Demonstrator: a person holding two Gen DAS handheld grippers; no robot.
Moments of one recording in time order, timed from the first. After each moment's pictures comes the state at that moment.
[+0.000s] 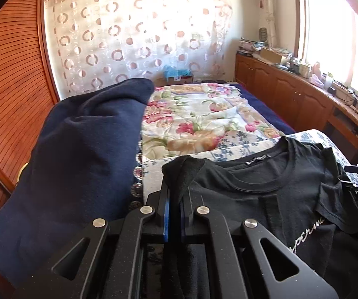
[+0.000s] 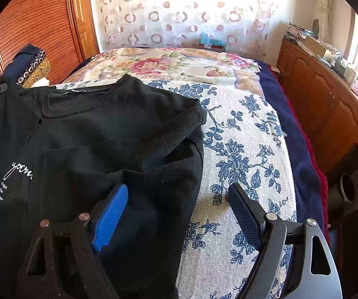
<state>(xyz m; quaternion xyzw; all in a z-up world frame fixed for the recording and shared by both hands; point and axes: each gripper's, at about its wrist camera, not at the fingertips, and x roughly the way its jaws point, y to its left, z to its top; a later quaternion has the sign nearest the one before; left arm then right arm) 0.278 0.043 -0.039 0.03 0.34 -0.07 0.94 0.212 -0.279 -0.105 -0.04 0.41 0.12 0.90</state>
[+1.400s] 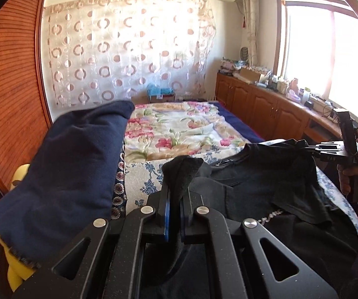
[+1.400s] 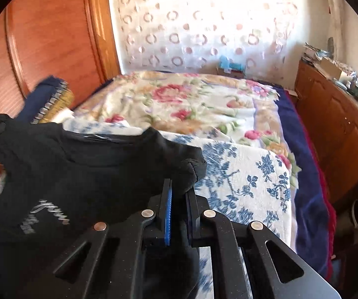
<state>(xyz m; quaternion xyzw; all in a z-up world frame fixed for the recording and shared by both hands) 0.196 0.039 0.000 0.00 0.28 -0.11 0.95 0.223 -0.272 -0.052 -0.03 0.35 0.18 0.92</state>
